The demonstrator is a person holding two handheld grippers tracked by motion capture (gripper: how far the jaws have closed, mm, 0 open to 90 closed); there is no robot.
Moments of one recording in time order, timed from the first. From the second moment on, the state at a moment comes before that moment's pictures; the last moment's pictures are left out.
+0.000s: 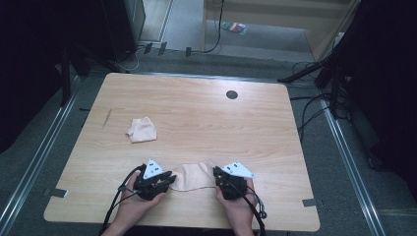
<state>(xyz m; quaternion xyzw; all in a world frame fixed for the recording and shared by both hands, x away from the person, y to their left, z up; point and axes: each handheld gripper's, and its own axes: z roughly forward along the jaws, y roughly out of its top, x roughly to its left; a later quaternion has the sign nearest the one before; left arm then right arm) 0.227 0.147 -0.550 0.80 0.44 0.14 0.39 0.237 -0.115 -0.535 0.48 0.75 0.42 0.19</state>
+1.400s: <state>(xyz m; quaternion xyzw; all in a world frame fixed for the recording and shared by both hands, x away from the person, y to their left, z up) 0.278 0.256 -0.528 0.65 0.60 0.19 0.42 0.233 -0.179 -0.522 0.52 0.72 0.41 0.19</state>
